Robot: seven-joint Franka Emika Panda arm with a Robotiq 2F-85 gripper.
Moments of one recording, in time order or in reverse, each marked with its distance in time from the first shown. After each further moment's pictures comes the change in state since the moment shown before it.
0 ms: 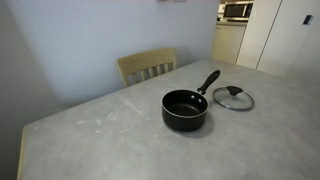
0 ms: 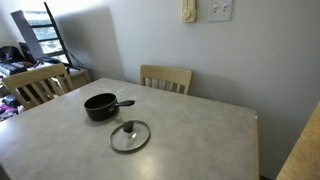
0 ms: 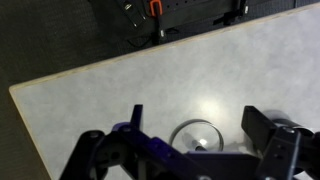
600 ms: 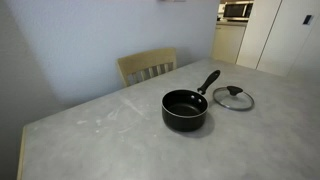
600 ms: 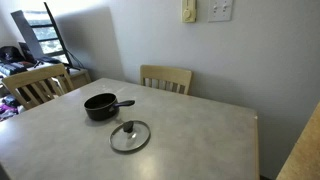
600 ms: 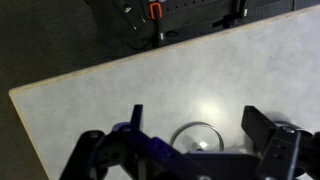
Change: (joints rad) arm -0.001 0.000 -0.002 0.000 -0.001 -0.012 0.001
